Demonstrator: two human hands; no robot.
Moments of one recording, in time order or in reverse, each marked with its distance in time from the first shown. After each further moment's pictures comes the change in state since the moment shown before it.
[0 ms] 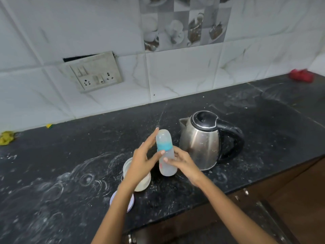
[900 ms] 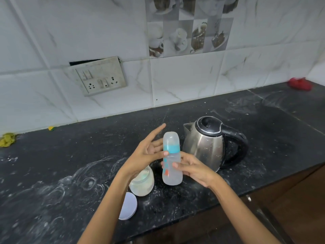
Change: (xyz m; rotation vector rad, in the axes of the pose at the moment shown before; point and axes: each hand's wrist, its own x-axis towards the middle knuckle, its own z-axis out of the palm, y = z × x) left_hand 0.022 0.006 -0.028 -0.545 -0.292 -0.106; right_hand -0.012 -0.035 -0.008 0.037 -0.227 0.100
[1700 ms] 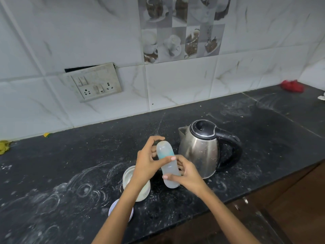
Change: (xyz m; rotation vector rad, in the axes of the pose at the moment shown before) left_hand 0.004 -0.008 0.035 0.322 0.370 0.099; right_hand 0.002 0.028 0.006 -0.348 0.388 -0.108
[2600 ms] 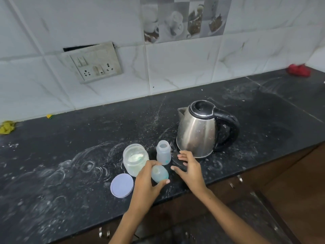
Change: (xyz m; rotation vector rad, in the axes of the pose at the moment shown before) left_hand -0.116 -0.051 0.020 0.368 0.090 0.003; right_hand -0.038 0.070 0.013 -0.301 0.294 -0.036
